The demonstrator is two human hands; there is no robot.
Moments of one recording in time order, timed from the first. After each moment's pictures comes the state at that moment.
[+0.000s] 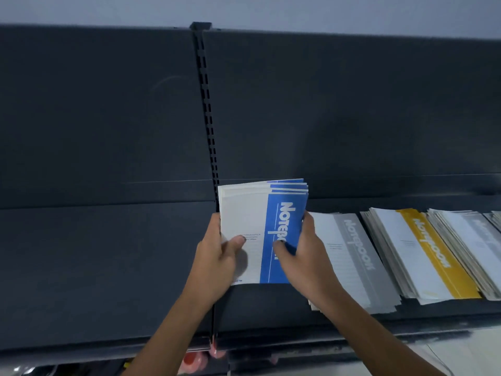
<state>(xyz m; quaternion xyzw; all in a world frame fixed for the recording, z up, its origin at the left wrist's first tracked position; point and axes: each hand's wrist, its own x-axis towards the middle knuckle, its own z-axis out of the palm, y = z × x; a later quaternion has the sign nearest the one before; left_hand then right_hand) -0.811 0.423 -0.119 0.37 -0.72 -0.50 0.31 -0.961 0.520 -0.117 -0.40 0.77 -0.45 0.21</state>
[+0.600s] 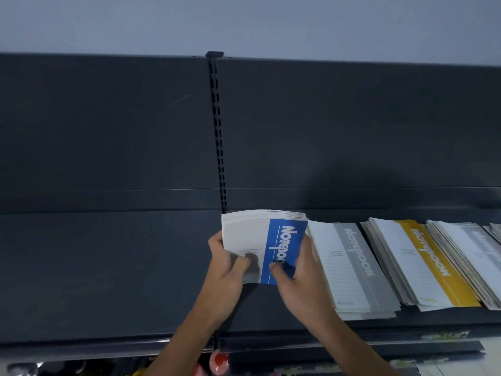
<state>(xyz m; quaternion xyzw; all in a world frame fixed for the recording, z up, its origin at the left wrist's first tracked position) -0.800 0.456 -0.123 0.36 -0.67 -0.57 0.30 -0.932 0.544 -0.124 -0.39 0.74 -0.50 0.22</state>
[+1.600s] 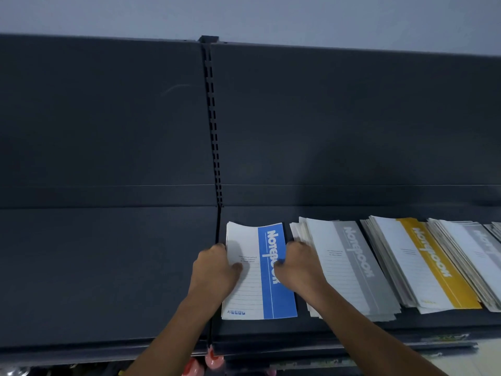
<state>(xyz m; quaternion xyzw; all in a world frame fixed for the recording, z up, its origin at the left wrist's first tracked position) -0.820 0.410 -0.160 0.56 -0.77 -0.30 0.08 -0.975 0.496 -0.156 -0.40 0.88 -0.16 0.18</state>
